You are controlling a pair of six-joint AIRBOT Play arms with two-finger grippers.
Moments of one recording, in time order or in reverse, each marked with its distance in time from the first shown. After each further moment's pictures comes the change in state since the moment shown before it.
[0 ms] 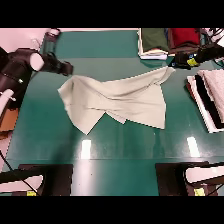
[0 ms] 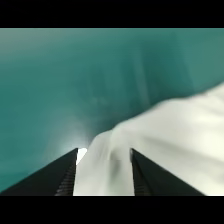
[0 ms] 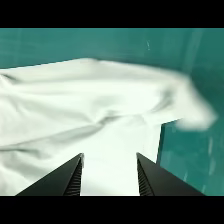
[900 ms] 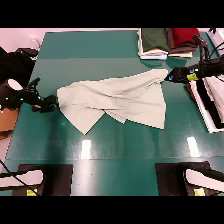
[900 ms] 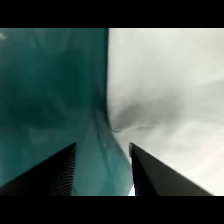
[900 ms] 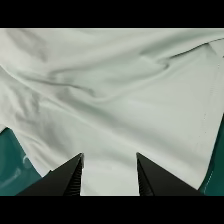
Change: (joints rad) left arm 0.391 -0.014 -0.448 -0.496 -0.243 0.146; right arm 0.058 0.309 -0.371 0.087 0.003 -0.073
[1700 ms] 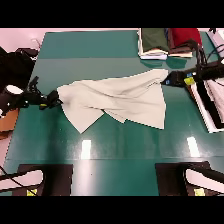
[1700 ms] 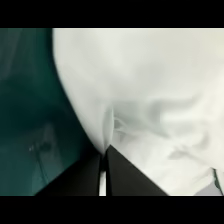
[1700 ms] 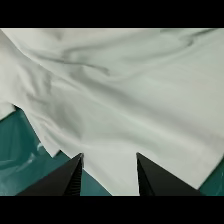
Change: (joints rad) left arm 0.005 0.063 -0.076 -0.261 0.177 0.096; right arm -0.036 0.032 -0.098 0.022 0.055 -0.001
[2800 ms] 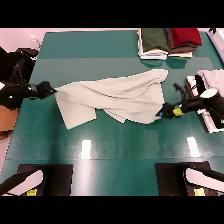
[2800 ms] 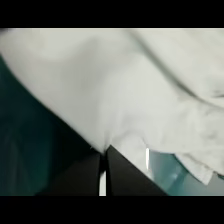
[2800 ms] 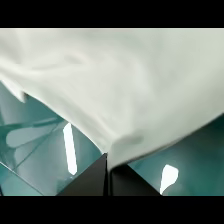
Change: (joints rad) left arm 0.000 0.242 0.054 -0.023 -0.071 0.085; right arm -0.037 -0.010 -0.401 0.146 -0.056 -0.085
